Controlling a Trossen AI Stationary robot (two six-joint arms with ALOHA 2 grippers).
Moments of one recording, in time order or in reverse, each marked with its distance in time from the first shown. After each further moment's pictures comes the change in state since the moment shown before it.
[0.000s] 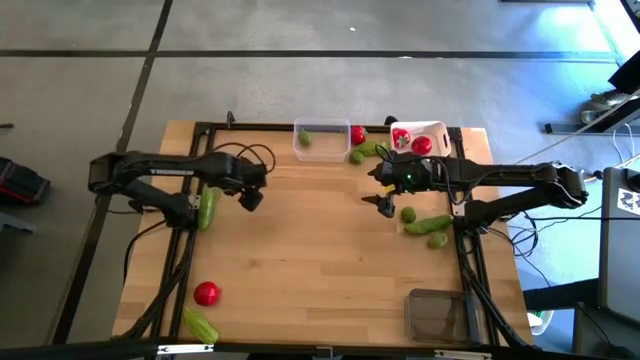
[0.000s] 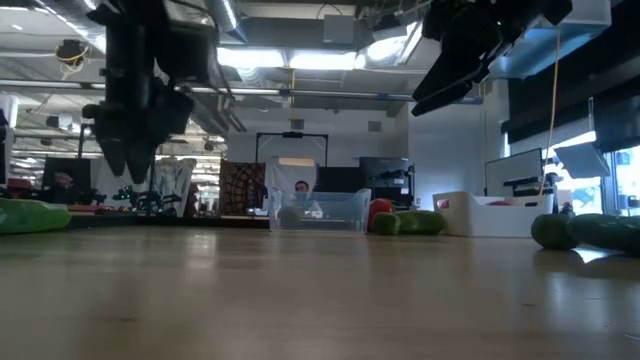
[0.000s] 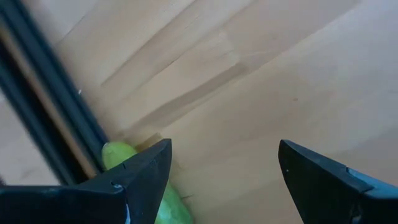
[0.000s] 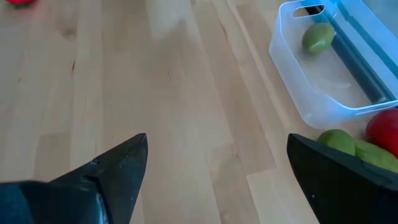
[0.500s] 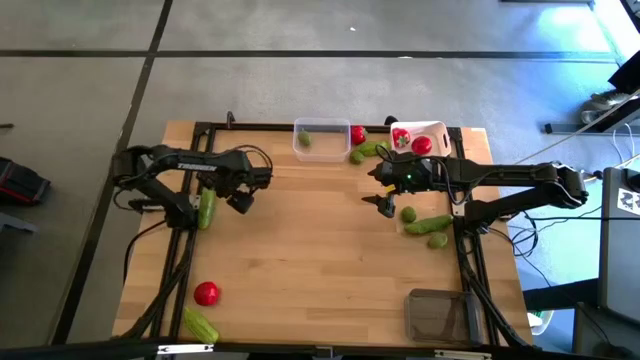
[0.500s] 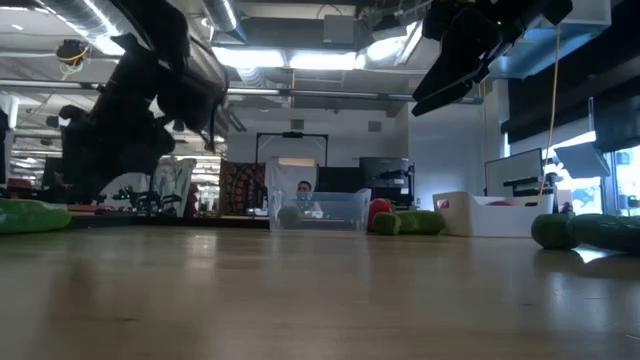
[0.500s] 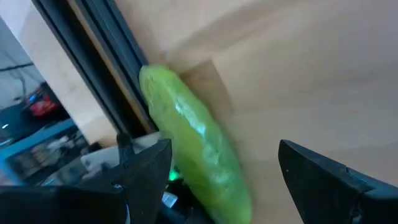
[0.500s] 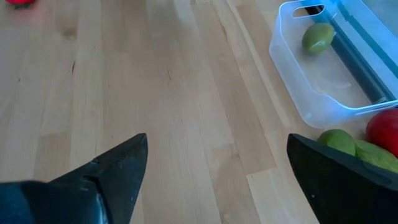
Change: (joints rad) left arm 0.087 0.207 0.000 -0.201 0.080 -0.057; right arm 0.000 0.000 0.000 0.001 0.000 0.002
